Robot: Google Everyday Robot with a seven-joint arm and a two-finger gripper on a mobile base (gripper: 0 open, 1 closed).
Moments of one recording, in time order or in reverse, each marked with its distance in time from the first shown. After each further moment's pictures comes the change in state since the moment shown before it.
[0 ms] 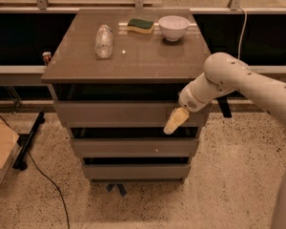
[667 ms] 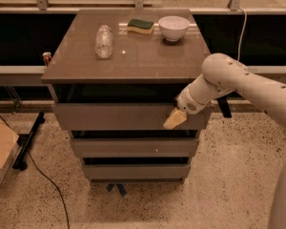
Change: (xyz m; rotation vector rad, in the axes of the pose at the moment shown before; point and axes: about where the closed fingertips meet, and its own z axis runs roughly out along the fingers) arm 0.002 0.014 0.011 -0.063 0.020 -0.021
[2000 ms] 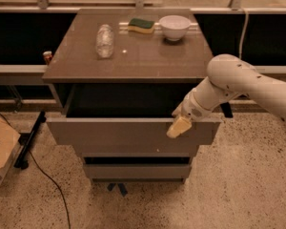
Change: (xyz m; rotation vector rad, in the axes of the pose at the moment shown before) arm 0.012 0.041 -0.027 -0.014 0.034 0.015
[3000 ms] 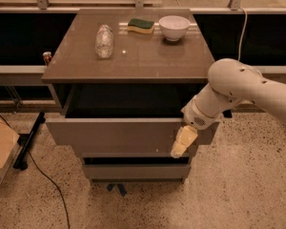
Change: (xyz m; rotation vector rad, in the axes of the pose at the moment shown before) arm 0.015 0.040 -0.012 -0.020 0.064 -0.001
